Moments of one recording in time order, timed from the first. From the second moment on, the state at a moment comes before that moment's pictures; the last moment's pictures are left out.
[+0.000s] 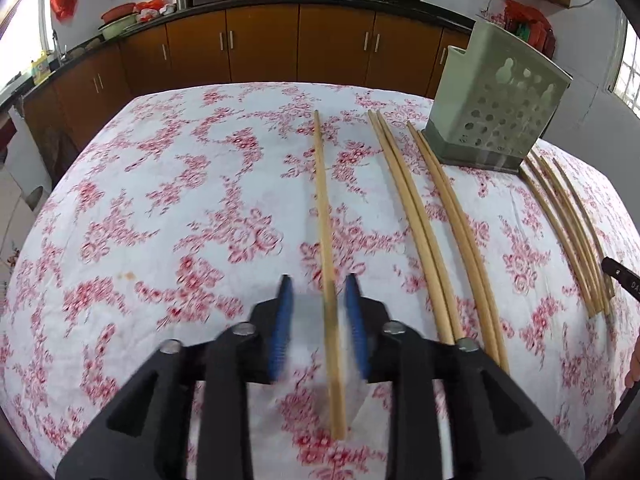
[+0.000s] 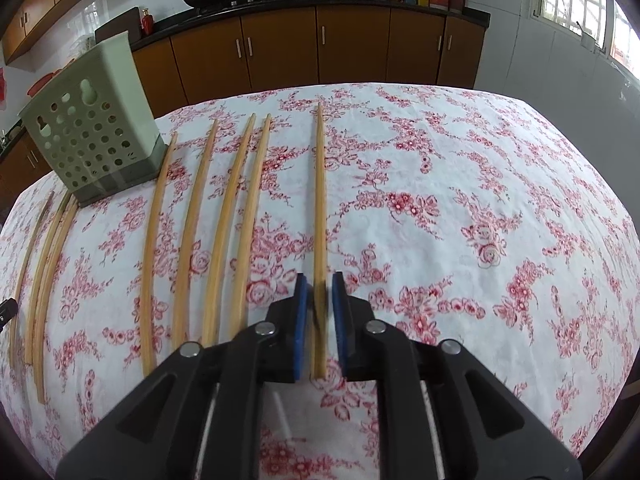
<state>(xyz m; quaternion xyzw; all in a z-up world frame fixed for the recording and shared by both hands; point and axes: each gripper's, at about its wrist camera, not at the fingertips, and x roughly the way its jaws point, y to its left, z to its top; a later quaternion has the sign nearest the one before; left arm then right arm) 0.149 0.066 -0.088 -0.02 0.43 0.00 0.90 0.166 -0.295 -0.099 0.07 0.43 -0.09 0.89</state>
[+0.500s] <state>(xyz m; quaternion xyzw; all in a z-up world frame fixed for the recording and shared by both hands) 0.129 0.066 -0.070 -0.01 0.42 0.00 0.91 0.137 -0.291 -0.064 0.05 0.38 -0.08 0.92</state>
